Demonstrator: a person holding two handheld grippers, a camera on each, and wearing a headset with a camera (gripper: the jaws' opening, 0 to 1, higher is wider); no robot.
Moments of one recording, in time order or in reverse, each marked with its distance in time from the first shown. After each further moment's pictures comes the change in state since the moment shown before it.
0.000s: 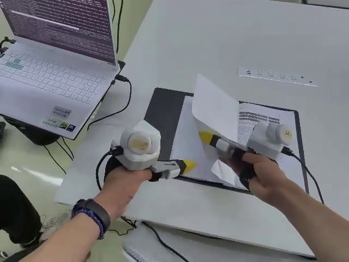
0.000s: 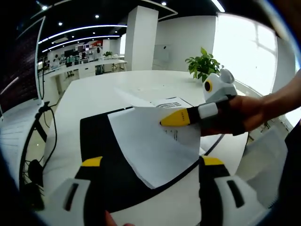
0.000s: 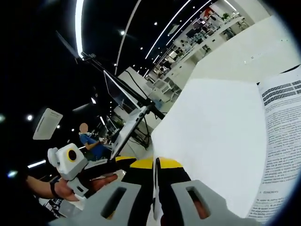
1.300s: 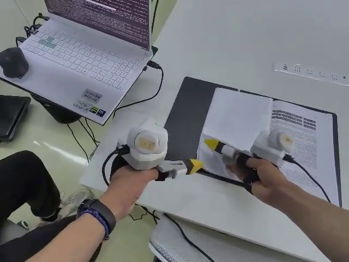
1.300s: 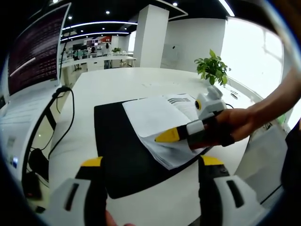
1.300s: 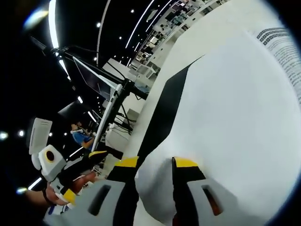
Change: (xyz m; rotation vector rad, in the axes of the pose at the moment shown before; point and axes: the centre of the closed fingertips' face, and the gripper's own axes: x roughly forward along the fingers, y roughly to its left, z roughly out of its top) left arm -0.019 0.033 -0.026 -0.054 0.018 0.039; right arm 0.042 -0.008 -0.061 0.149 0.119 -0.093
